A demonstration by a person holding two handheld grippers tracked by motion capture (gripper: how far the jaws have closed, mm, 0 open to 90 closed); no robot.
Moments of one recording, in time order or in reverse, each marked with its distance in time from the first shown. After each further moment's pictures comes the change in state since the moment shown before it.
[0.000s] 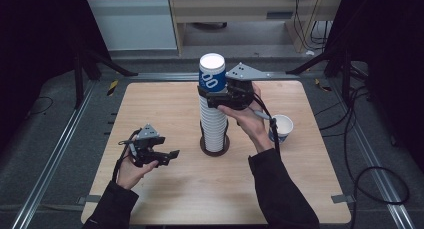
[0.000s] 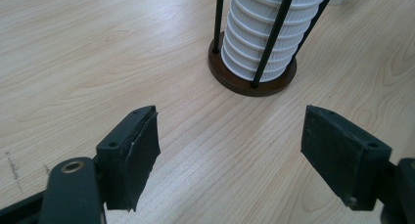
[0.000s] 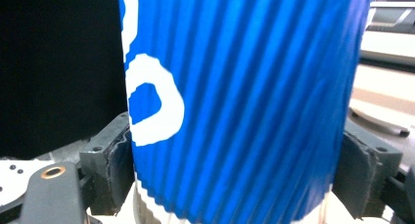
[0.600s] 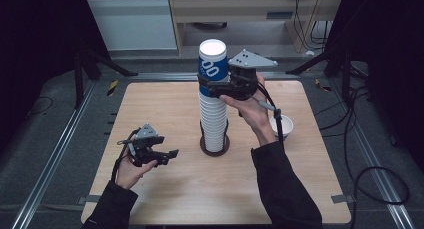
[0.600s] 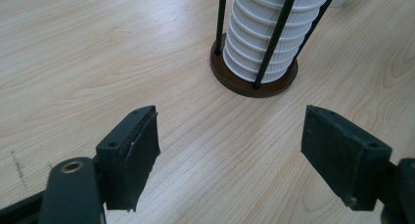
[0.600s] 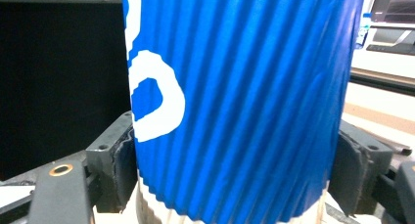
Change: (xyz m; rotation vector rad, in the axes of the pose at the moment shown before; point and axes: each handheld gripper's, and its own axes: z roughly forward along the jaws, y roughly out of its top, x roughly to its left) left arm 0.001 0.000 -0.002 -0.003 0.004 -0.002; right arm -0.001 0.034 -0.008 -0.033 0.018 -0.023
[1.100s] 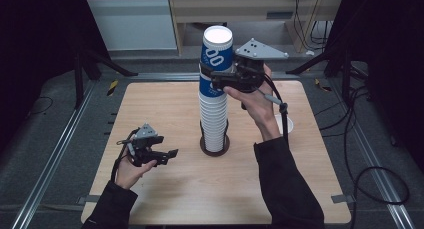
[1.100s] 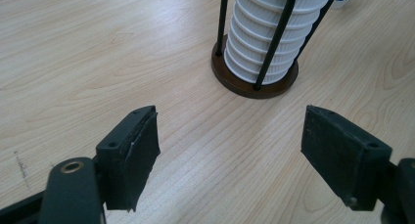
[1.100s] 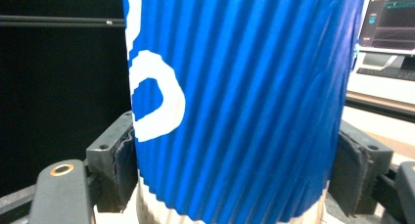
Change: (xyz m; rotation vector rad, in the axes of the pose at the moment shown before) left arm 0.001 0.000 -0.002 -0.007 0.002 -0.002; right arm -0.001 0.025 -0.016 -0.075 -0.008 -0.012
